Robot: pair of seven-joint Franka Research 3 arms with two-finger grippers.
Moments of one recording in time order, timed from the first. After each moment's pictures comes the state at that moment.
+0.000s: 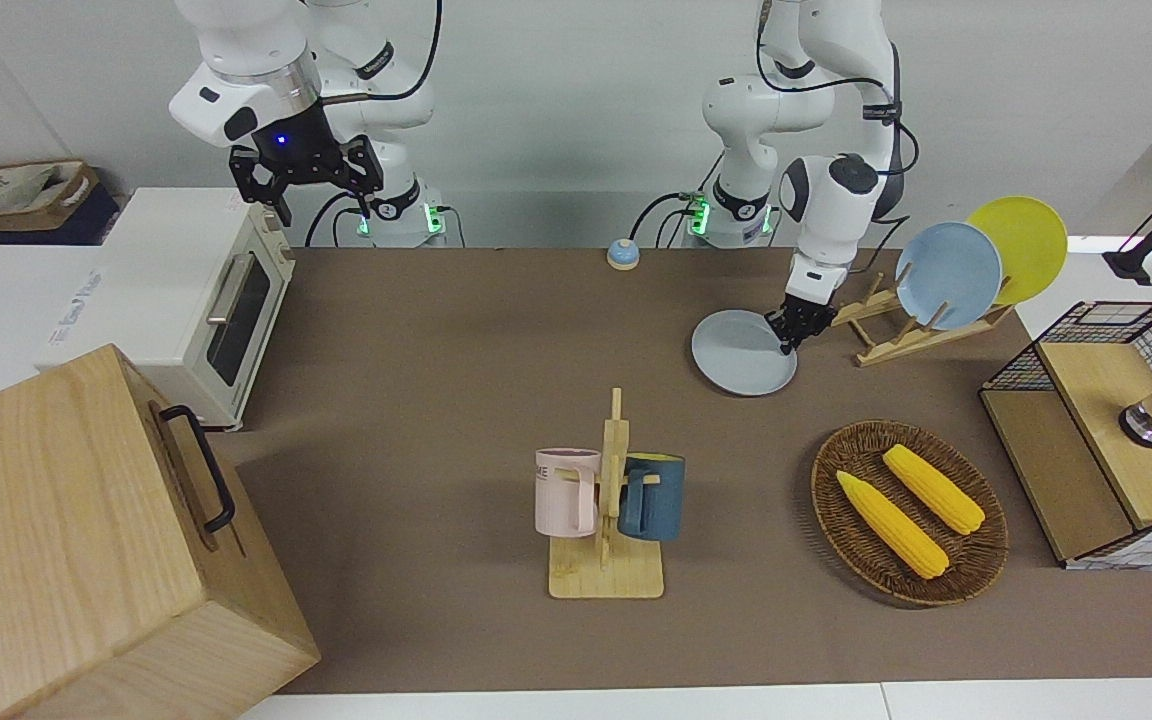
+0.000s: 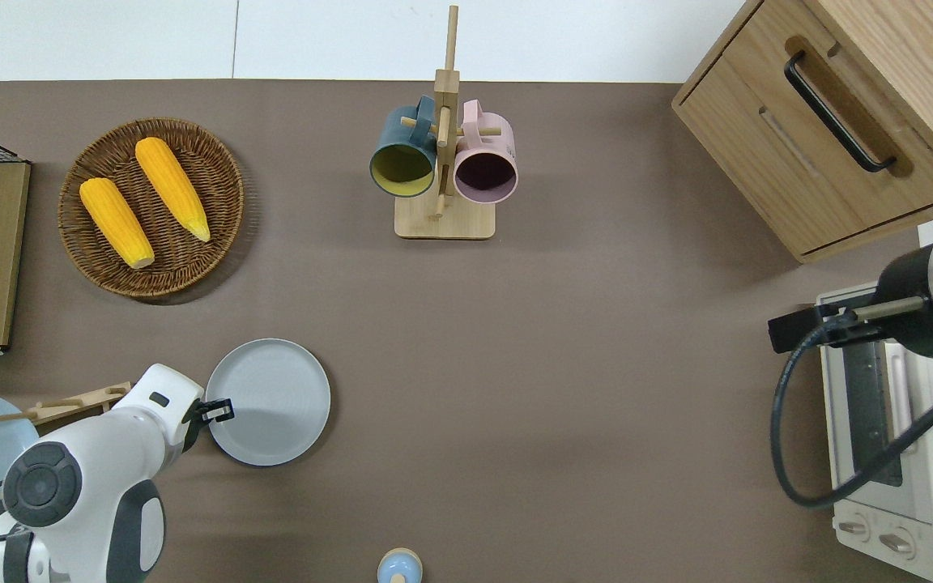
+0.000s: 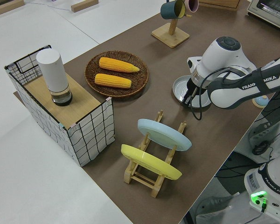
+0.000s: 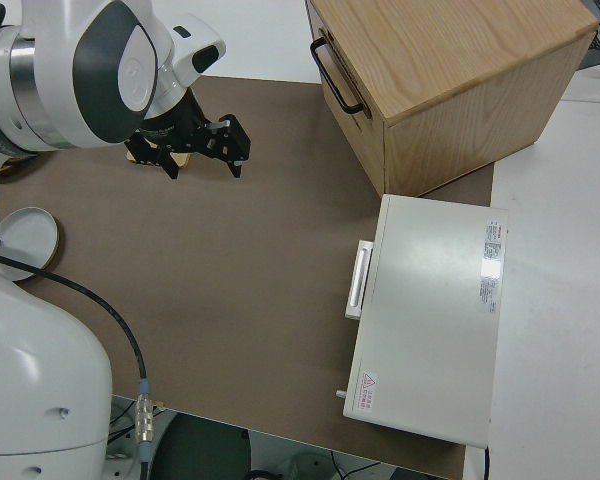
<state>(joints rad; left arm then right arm) 0.03 -0.17 -0.09 -2.70 -0.04 2.70 -0.22 0.02 -0.01 0.12 -1.48 0.00 1.39 0.02</state>
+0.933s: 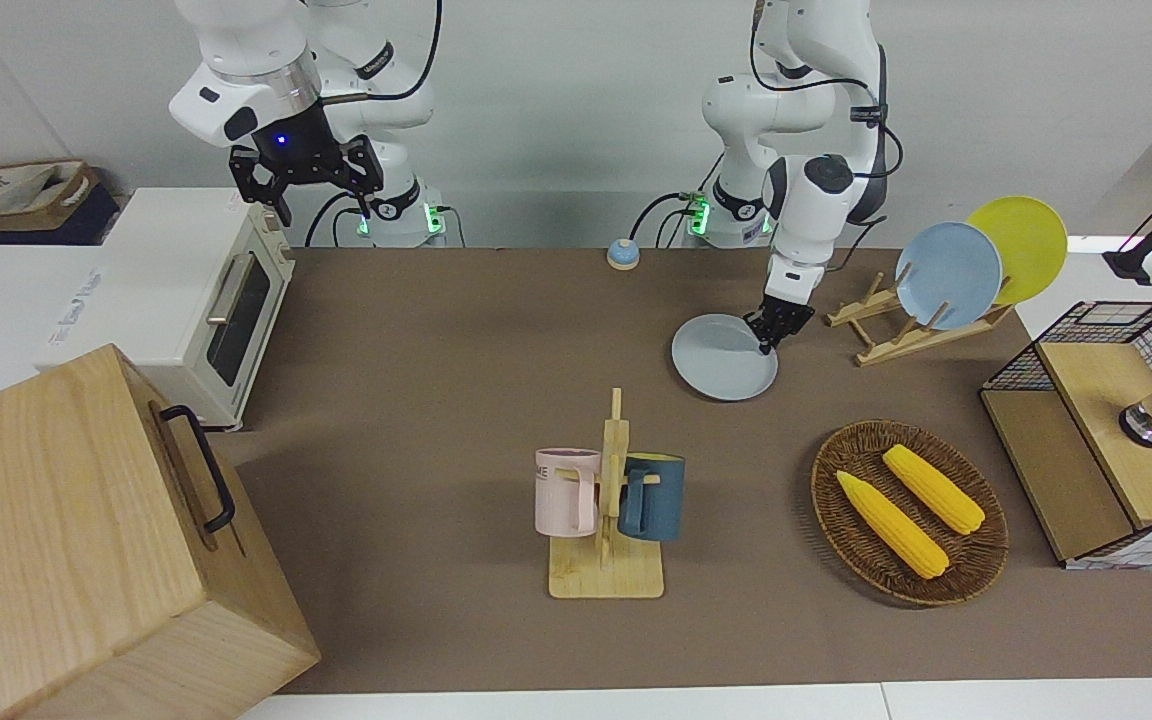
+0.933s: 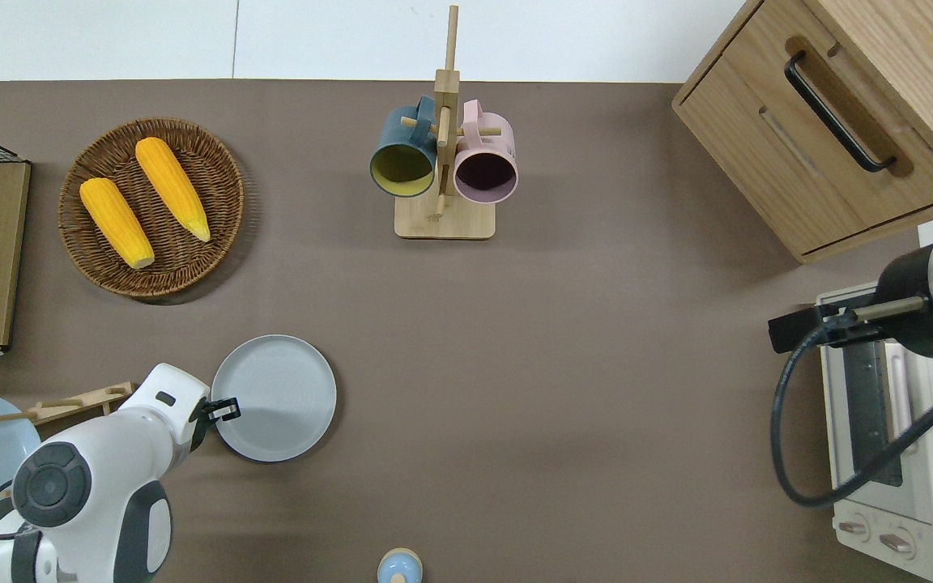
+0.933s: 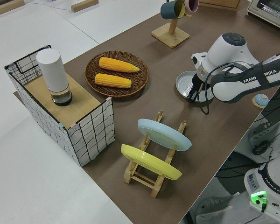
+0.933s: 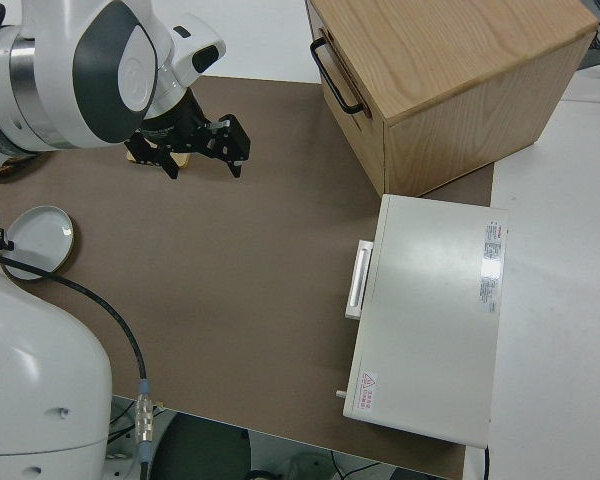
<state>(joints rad) -0.04 -0.16 -0.13 -2.70 -0.04 2.70 -0.41 0.02 -0.01 0.12 -1.48 0.00 1.39 0.02</state>
